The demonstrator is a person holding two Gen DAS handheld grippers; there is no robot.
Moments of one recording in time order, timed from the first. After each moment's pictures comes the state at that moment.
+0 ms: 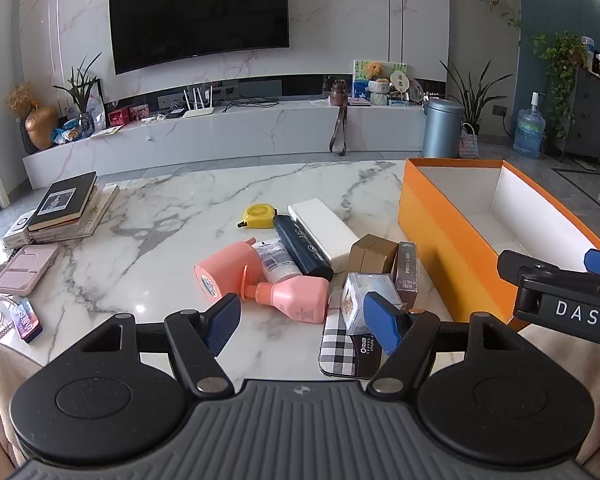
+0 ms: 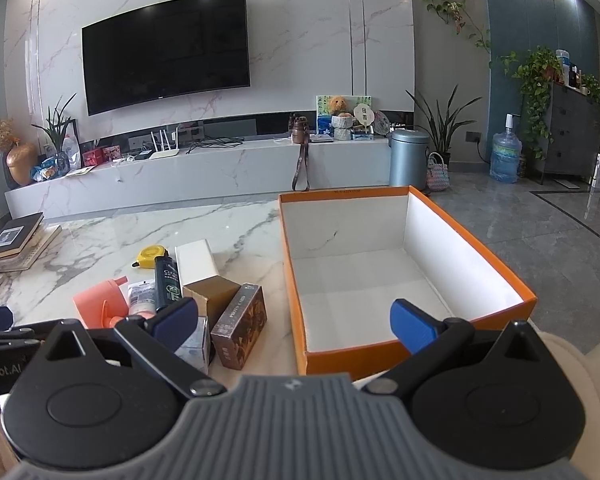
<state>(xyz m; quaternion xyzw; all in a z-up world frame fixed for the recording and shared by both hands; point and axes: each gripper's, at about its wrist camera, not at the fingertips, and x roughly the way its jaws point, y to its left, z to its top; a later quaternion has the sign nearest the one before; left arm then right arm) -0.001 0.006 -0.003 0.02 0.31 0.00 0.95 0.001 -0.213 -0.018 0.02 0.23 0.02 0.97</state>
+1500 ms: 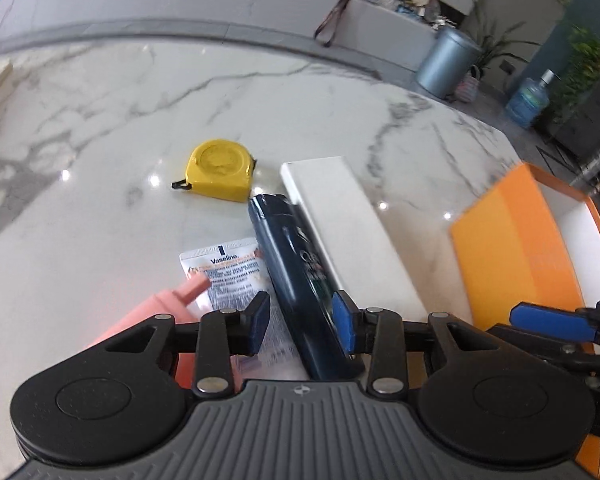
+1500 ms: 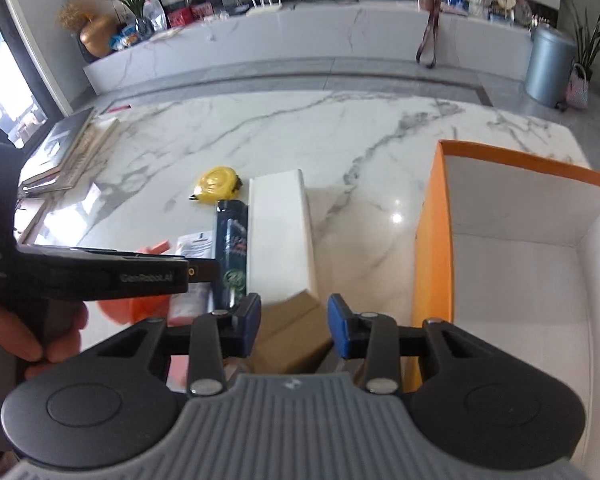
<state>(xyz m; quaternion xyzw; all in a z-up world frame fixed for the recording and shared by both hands) 0.254 0.065 -0.092 -0.13 0.50 -0.07 0.85 0.230 -0.148 -0.040 -0.02 0.46 0.21 0.86</state>
